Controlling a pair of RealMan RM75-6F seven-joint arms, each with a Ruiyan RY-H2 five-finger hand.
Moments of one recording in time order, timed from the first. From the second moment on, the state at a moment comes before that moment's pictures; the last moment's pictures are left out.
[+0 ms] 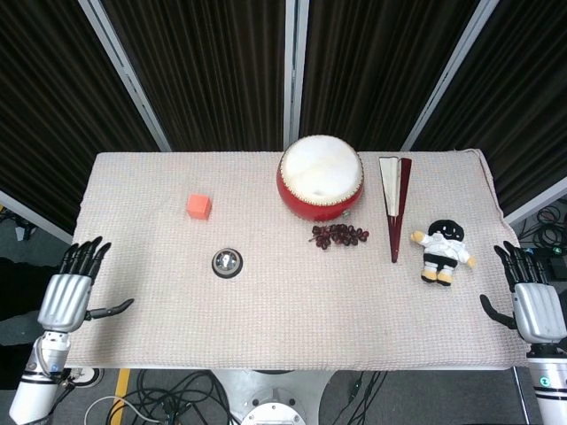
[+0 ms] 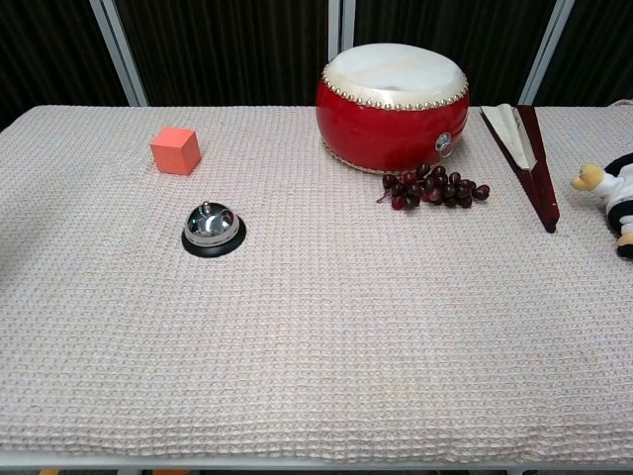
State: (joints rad) left arm -0.19 -1.32 -0.07 -1.51 1.52 1.42 0.10; right arm 0.11 -1.21 0.08 -1.37 -1.49 1.46 0.21
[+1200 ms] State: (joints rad) left arm -0.58 -1.81 -0.10 -1.21 1.58 1.07 0.00; right arm 0.10 -1.18 0.09 -1.36 -1.47 1.45 0.24
